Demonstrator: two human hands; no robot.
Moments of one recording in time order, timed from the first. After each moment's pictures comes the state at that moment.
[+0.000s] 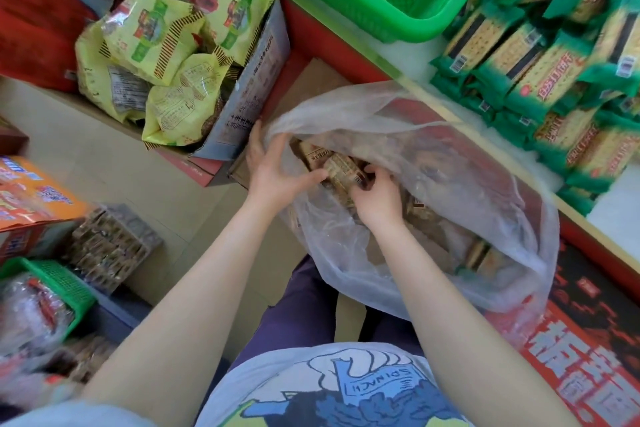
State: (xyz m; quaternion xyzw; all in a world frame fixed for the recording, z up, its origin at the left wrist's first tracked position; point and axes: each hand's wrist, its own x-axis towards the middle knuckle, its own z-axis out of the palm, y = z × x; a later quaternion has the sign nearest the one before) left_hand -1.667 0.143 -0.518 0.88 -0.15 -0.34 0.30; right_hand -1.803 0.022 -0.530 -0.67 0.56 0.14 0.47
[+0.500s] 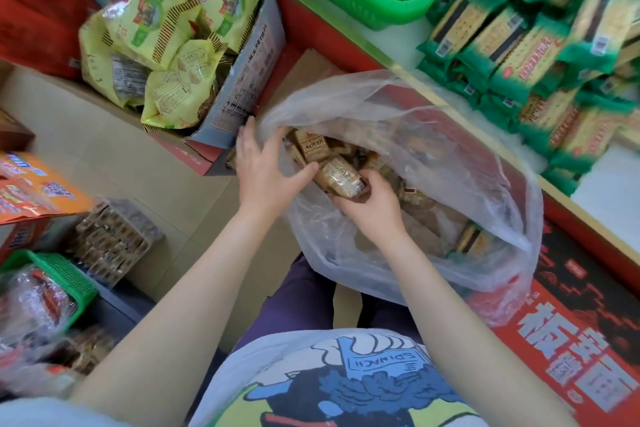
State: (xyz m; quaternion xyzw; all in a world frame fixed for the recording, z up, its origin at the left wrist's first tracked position) left_hand -1.696 0.160 -0.496 0.92 -0.20 -0.25 0.25; right_hand -1.846 0.041 -0.511 -0.68 0.49 0.12 0.52
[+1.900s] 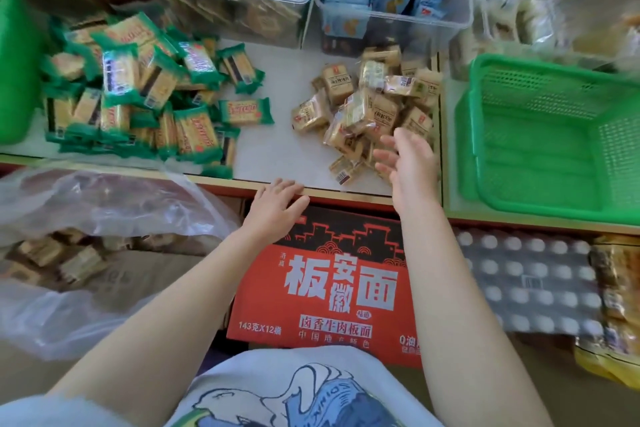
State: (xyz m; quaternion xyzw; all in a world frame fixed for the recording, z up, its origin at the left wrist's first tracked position) left_hand -2.093 -0.128 -0.470 0.72 -0.56 -0.40 0.11; right_hand -2.287 -0.233 -0.370 -0.27 0.64 -0.41 0.59
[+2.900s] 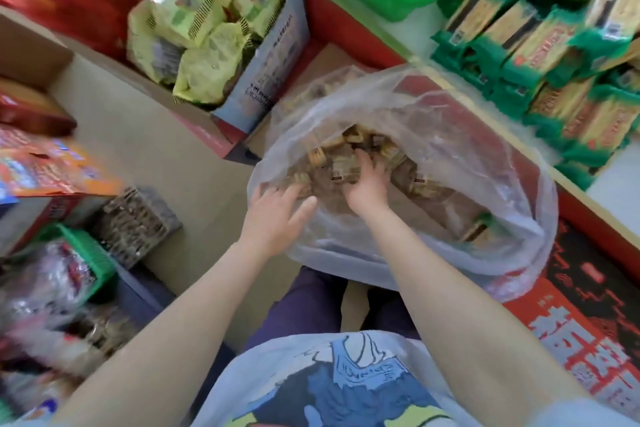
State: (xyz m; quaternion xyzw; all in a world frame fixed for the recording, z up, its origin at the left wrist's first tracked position) left_hand -1.761 0.226 -0.494 0.89 -0.32 -0.31 0.05; right_hand -1.832 0.052 -0.548 -0.76 0.45 0.19 0.43
